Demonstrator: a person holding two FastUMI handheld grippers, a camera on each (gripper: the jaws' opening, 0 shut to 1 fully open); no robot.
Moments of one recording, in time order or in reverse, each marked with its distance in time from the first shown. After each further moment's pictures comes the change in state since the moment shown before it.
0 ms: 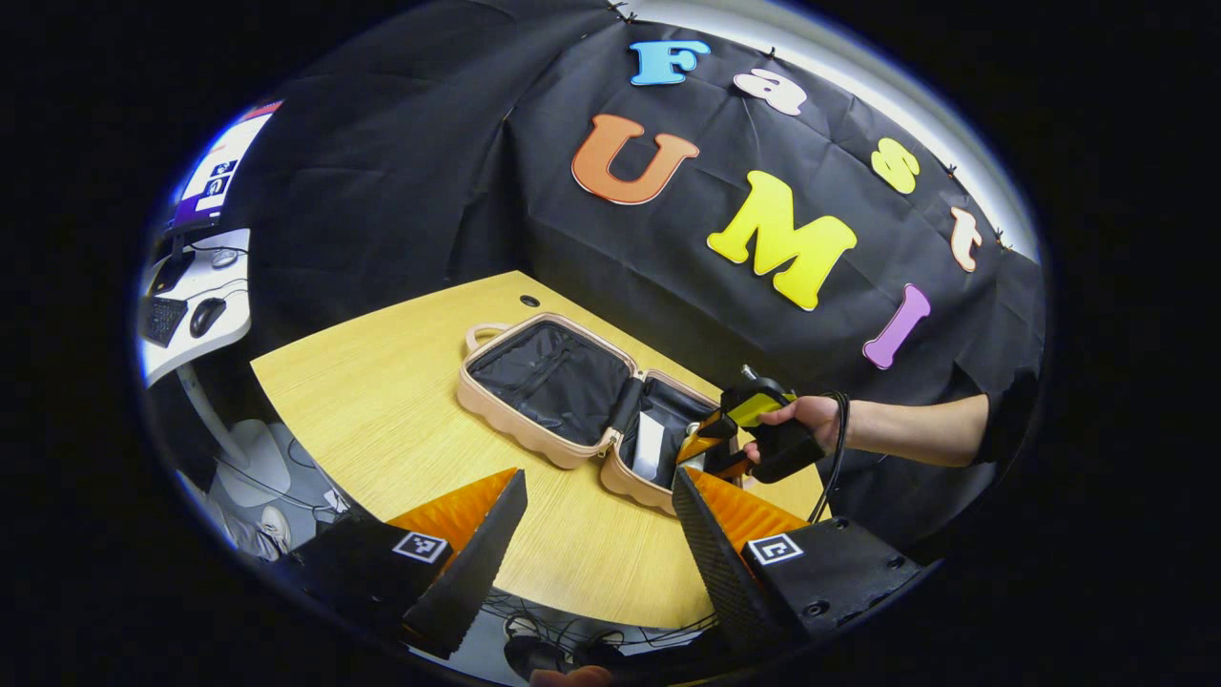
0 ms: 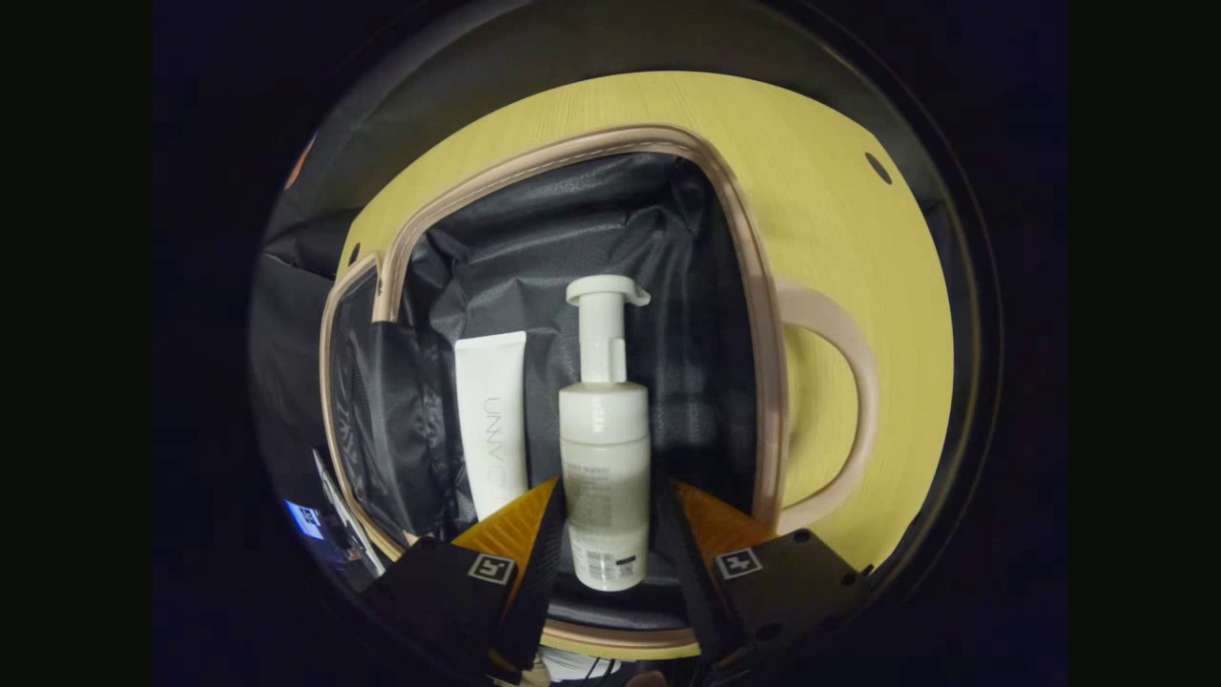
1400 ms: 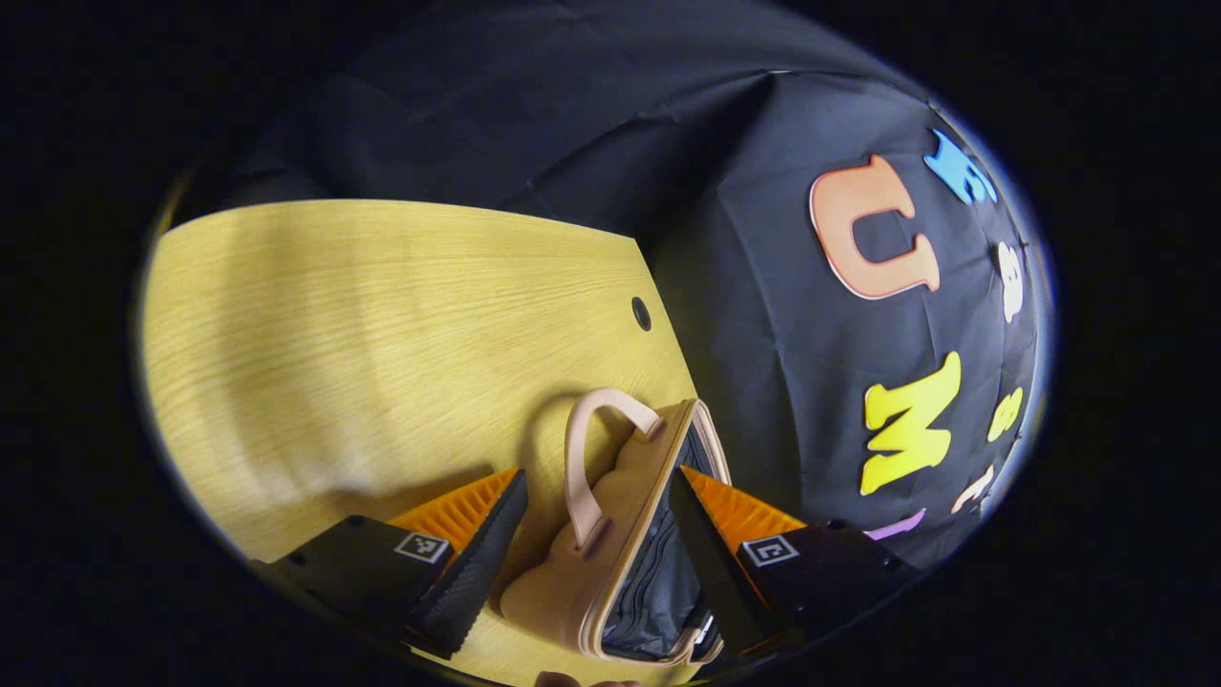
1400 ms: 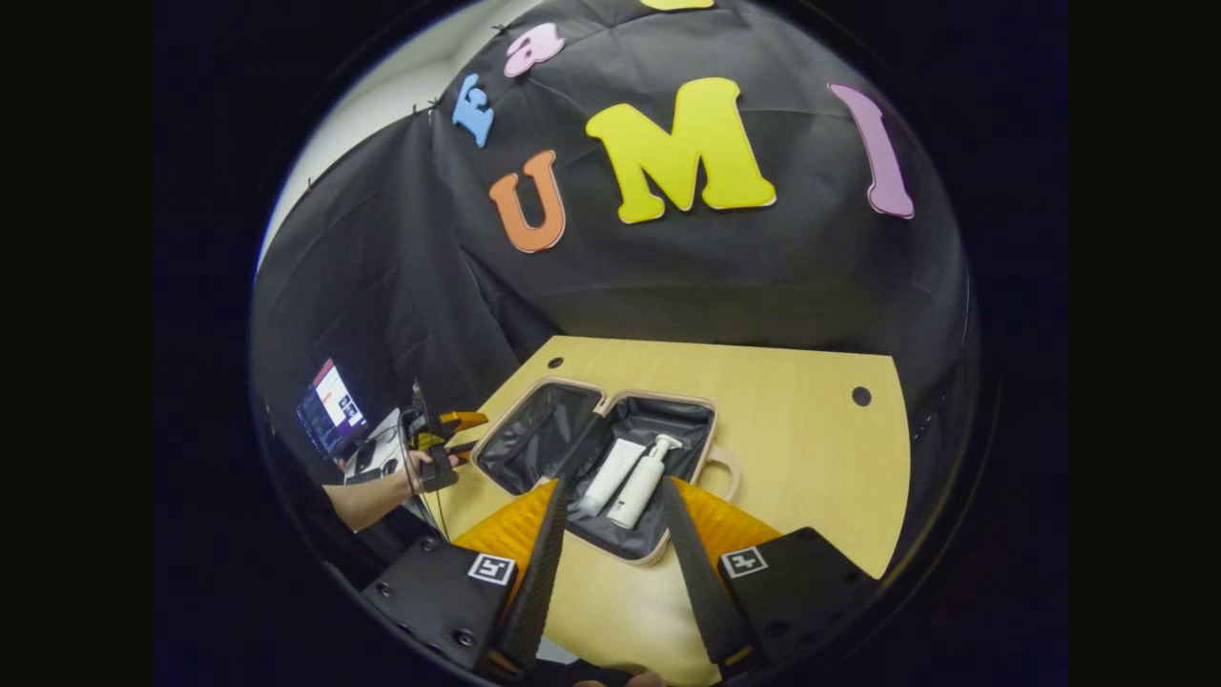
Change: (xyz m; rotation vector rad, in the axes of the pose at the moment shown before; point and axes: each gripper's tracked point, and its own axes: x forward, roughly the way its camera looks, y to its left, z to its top) left arm 0.307 0.208 0.085 -0.665 0.112 -0.088; right arm -0.286 -0.047 -0.063 -0.453 -0.714 0.406
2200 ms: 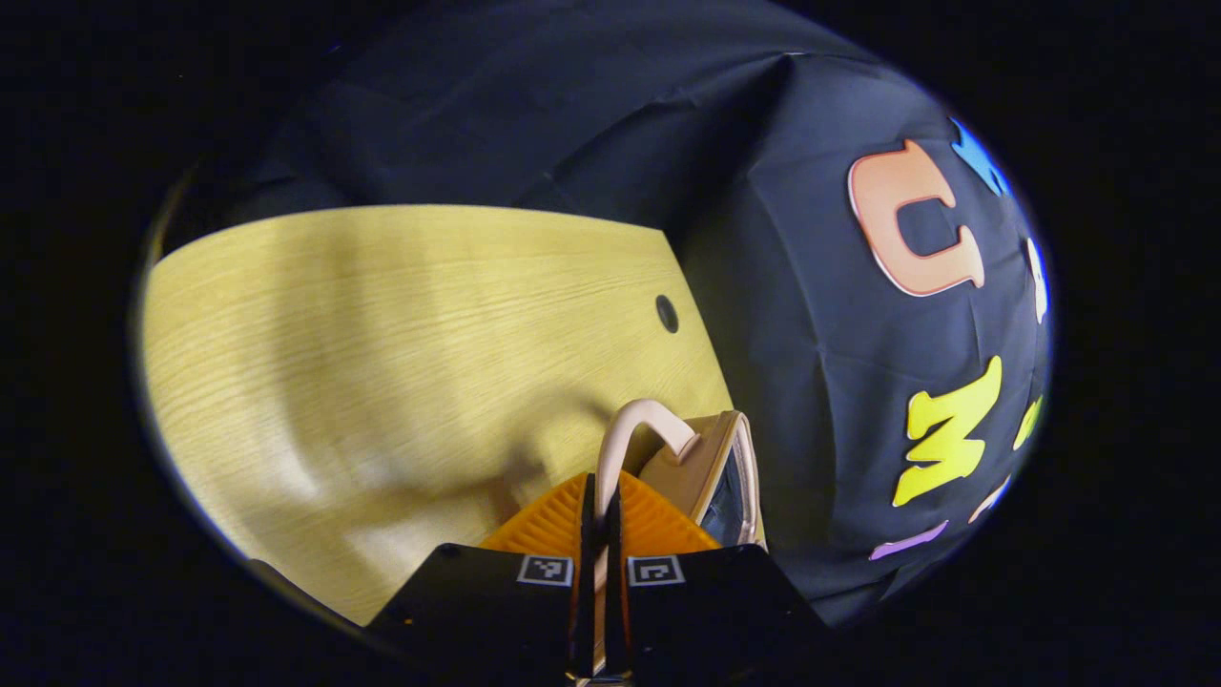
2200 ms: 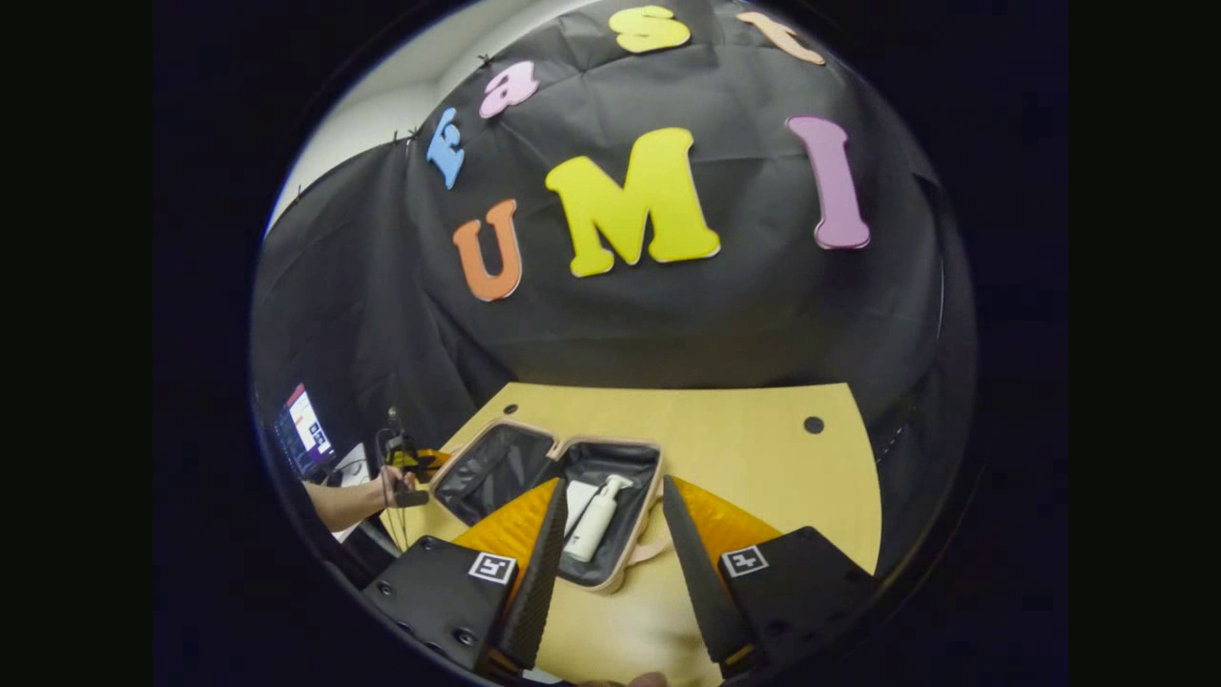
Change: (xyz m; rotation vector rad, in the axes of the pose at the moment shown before) left arm 0.023 -0.029 0.013 0.056 -0.003 0.122; right arm -0.035 -0.043 0.029 0.015 -0.219 -0.176
